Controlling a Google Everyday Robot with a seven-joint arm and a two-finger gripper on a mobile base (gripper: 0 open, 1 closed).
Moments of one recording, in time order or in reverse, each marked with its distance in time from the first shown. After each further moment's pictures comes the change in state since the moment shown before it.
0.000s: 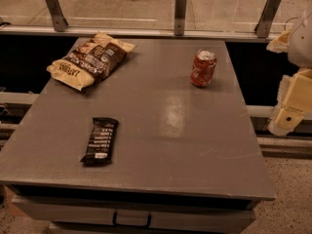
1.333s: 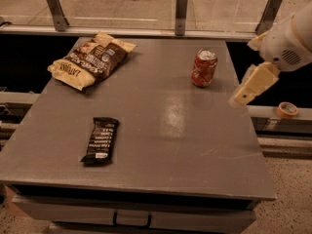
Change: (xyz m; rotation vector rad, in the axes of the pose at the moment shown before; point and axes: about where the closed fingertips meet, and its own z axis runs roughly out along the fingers) arm -0.025 -0.075 0.065 0.057 -0.284 0.161
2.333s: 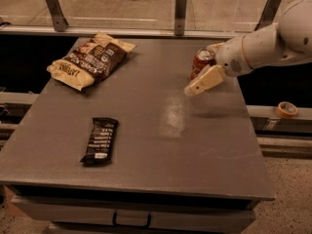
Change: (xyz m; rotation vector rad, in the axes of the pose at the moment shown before) arm -0.066 -0.033 0.114 -0.094 -0.378 0.086
